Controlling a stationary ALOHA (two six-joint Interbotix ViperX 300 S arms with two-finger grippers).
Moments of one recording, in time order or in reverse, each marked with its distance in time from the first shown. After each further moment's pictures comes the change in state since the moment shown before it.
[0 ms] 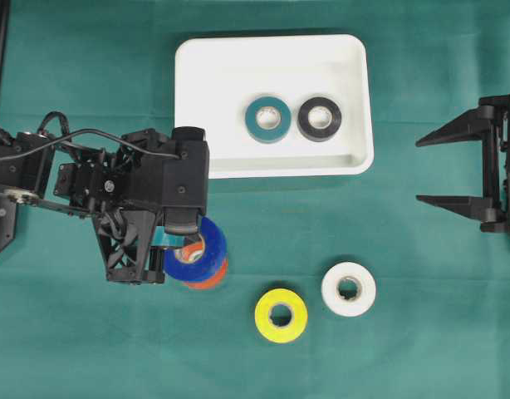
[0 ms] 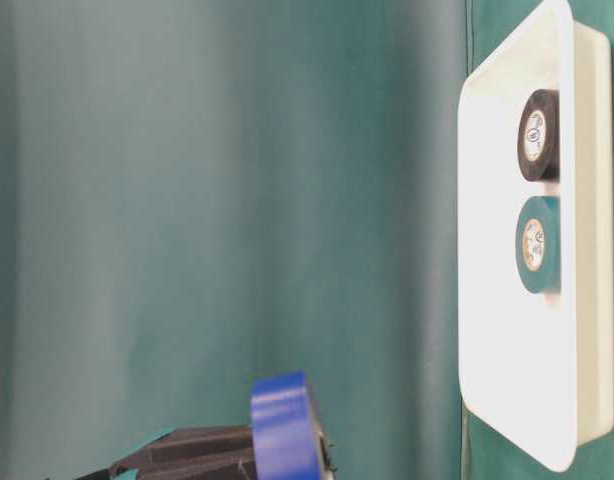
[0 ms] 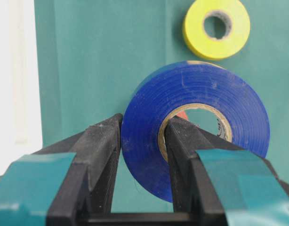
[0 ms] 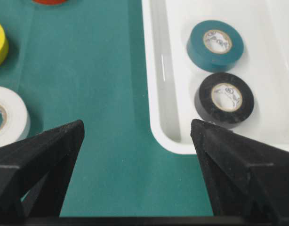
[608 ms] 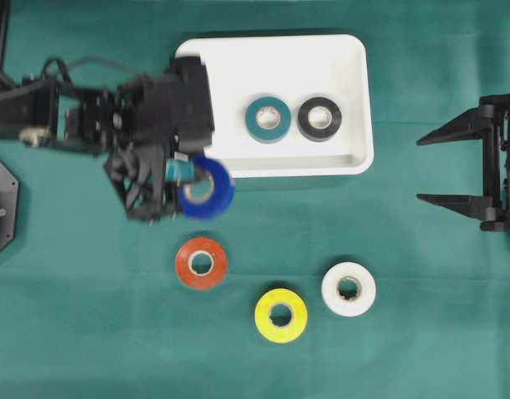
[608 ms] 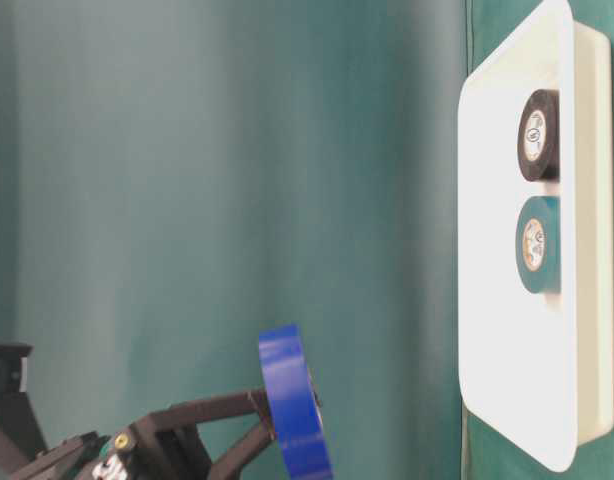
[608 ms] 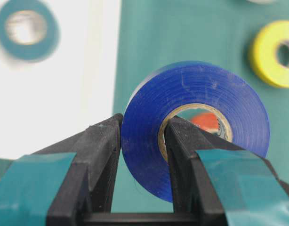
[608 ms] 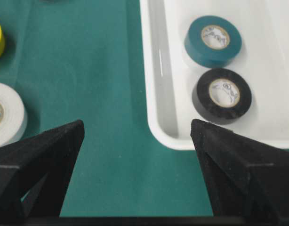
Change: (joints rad) left arm 0.213 0.000 0.000 0.000 -0.002 0.006; right arm 0.000 0.000 -0.009 -0.005 0.031 -0.002
